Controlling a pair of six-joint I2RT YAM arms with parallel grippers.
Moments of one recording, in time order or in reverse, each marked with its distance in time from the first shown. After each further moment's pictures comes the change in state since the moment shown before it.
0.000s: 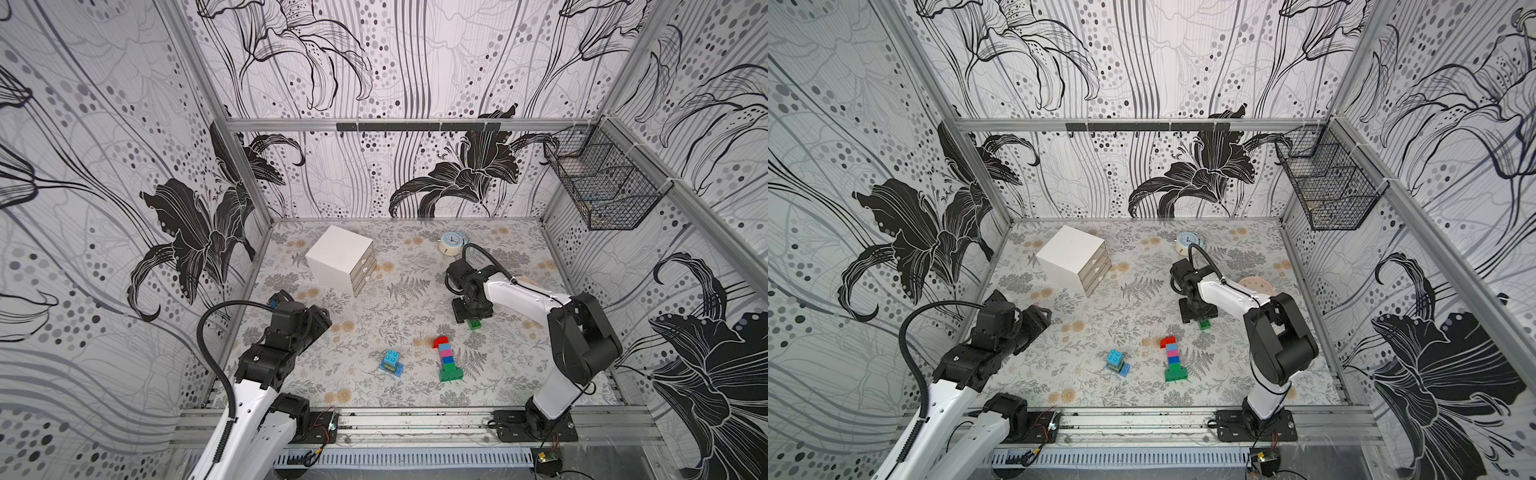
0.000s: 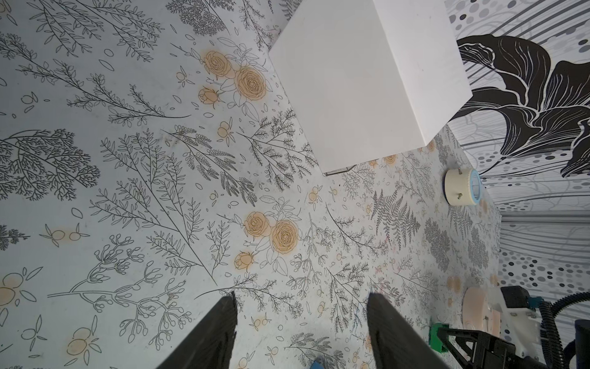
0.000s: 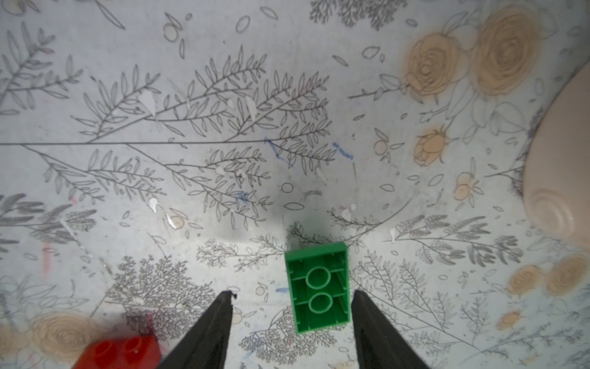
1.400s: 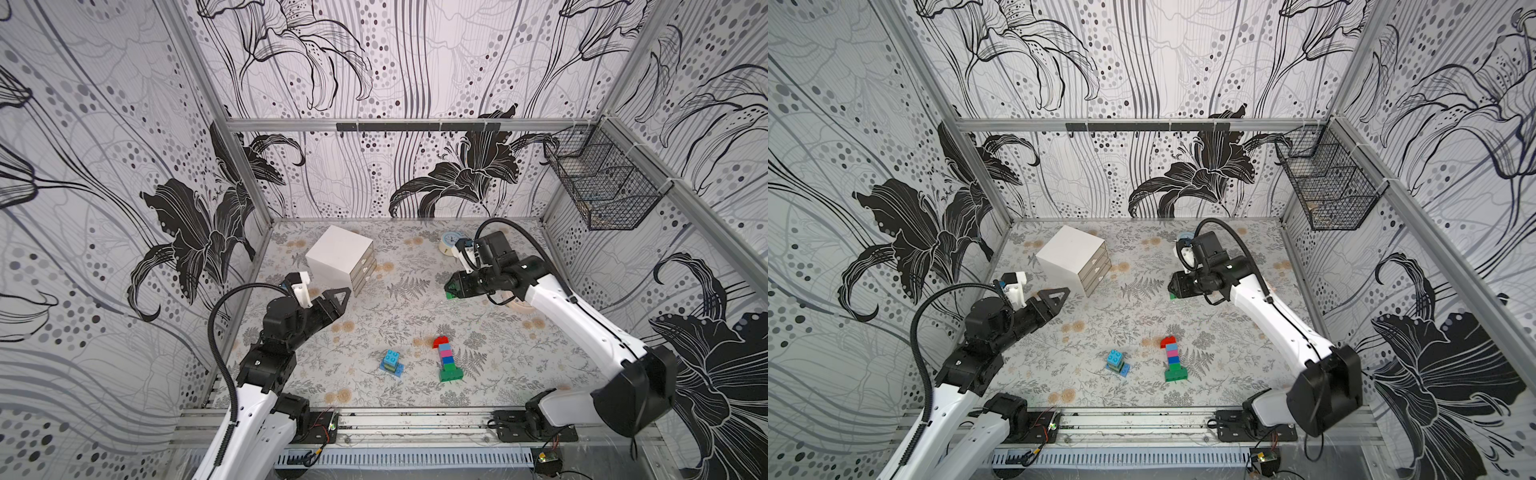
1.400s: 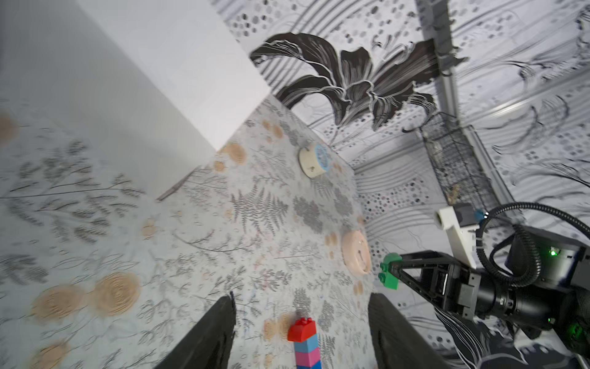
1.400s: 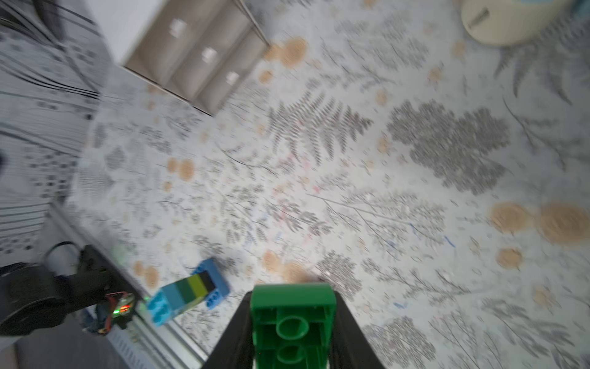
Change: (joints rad) left arm 0.000 -0.010 -0.064 0.535 0.447 0.034; right arm -0.010 -0.369 0.137 0.125 -0.515 -0.063
